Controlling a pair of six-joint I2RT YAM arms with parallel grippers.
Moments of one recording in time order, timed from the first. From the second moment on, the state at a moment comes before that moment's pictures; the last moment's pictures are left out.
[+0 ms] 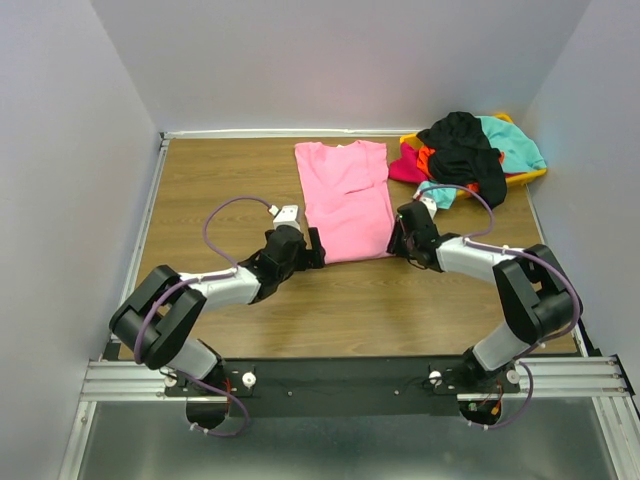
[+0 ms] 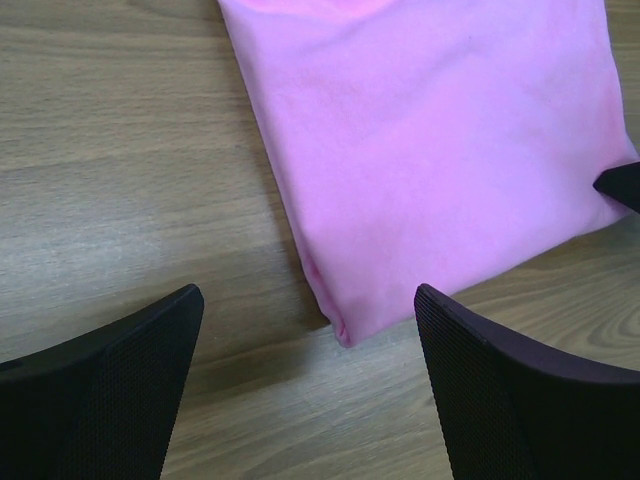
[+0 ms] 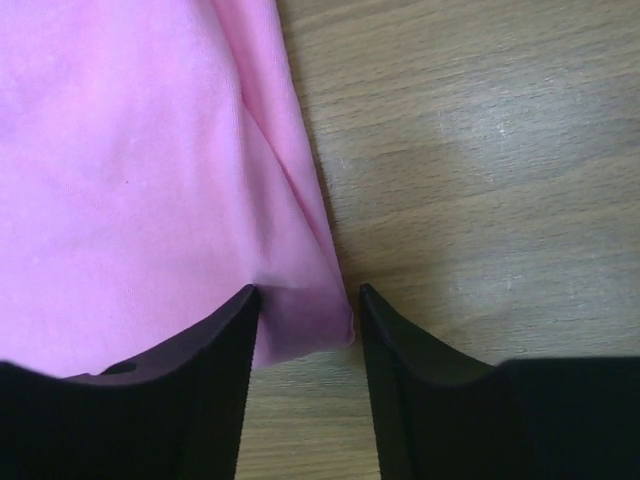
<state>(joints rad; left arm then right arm) -0.67 1.48 0.58 0.33 -0.21 -0.58 0.45 1.60 0.76 -0.01 0.23 0.58</state>
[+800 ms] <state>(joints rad) -0.73 1.60 0.64 0.33 -0.28 -0.64 0.45 1.59 0.74 0.01 0.21 0.60</state>
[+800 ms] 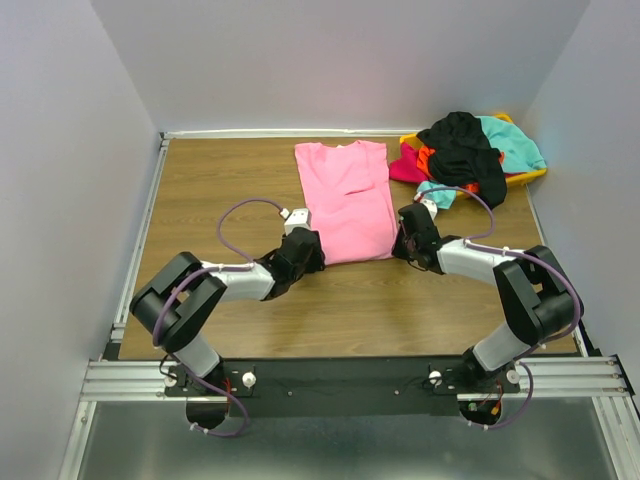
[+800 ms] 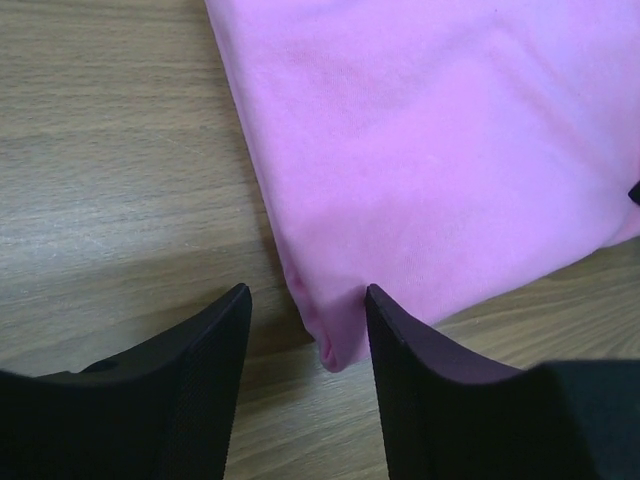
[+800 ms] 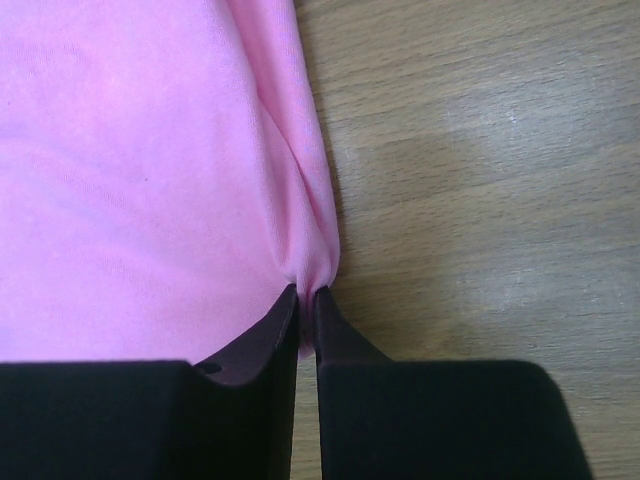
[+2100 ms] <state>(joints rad) -0.79 1.36 0.63 0.23 -0.30 -0.63 0.47 1.31 0.71 -0.05 0.13 0.57</state>
